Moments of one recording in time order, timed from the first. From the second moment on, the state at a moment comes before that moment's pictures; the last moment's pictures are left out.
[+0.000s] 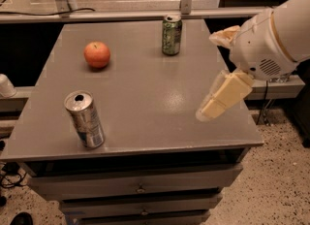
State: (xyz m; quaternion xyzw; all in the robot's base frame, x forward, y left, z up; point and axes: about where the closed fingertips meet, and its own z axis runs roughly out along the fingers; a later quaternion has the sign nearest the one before) arm 0.452 -0.106 0.965 -0.60 0.72 0.09 0.34
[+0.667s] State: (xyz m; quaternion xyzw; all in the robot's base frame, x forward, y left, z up) arm 0.454 -0.093 0.958 -0.59 0.71 0.12 0.37
